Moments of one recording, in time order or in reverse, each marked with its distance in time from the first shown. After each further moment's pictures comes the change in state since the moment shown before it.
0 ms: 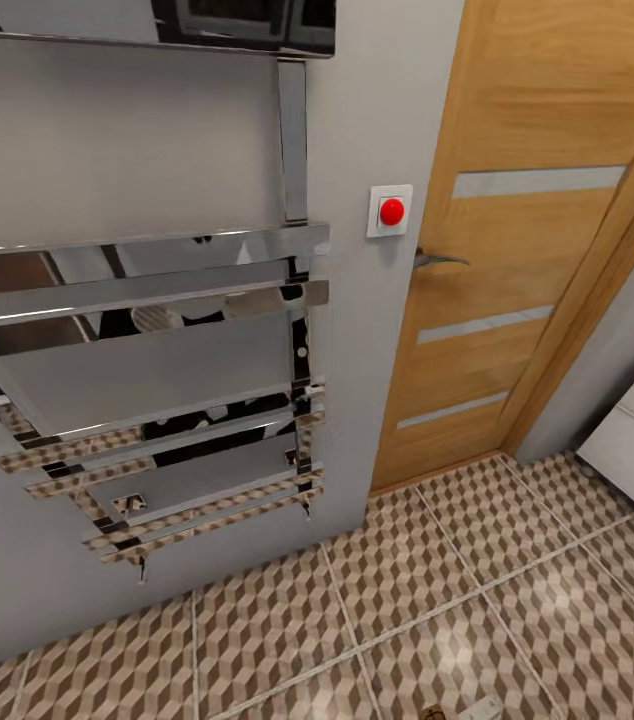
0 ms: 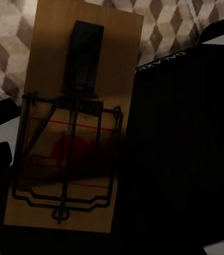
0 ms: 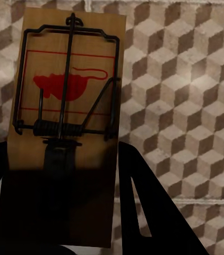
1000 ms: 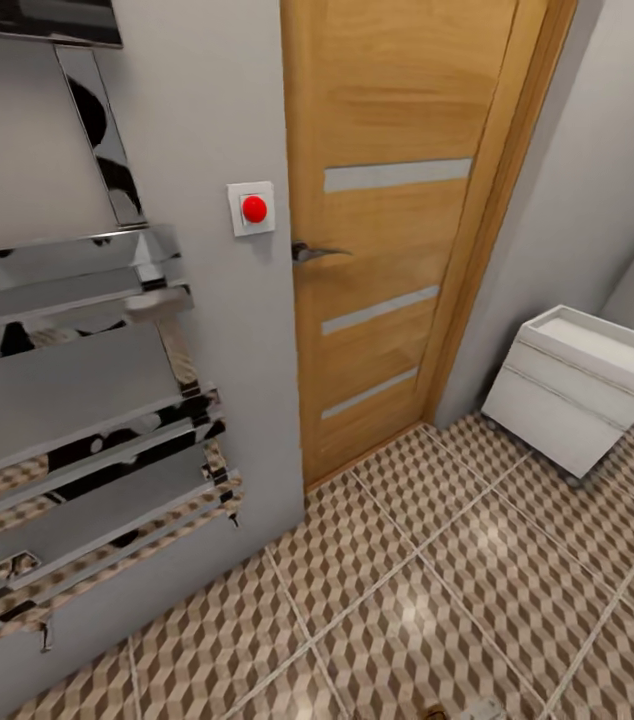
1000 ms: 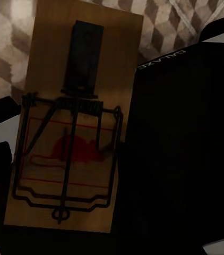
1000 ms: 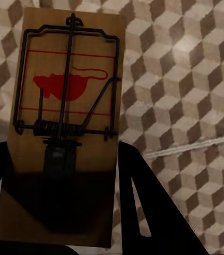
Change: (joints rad) left arm 0.000 0.000 0.000 0.000 0.000 0.000 0.000; right arm 0.000 -0.001 0.000 0.000 0.000 0.000 0.000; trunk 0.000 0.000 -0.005
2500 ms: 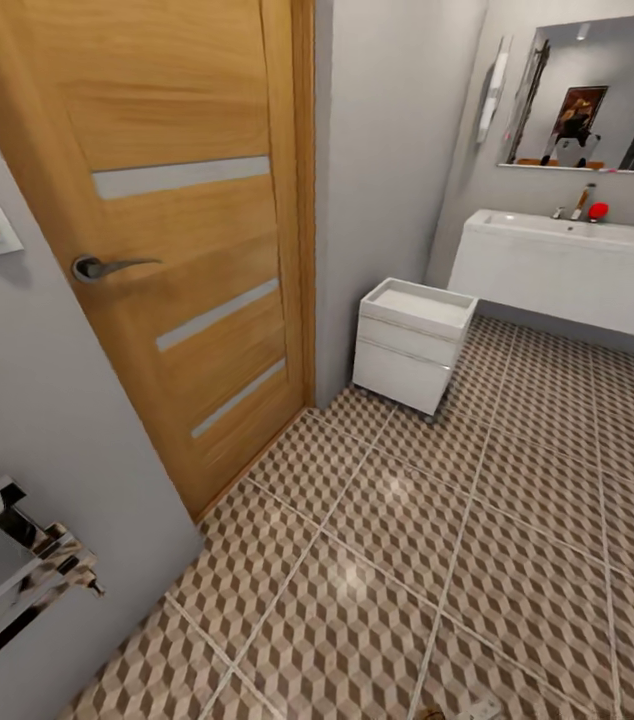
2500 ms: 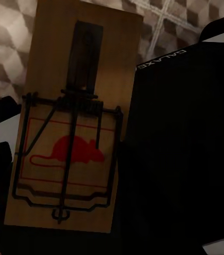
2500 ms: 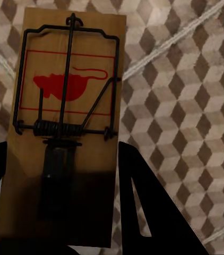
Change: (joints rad) left arm 0.000 0.001 0.000 0.000 0.000 0.000 0.000; right arm 0.000 0.001 0.000 0.000 0.001 0.000 0.000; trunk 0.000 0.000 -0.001
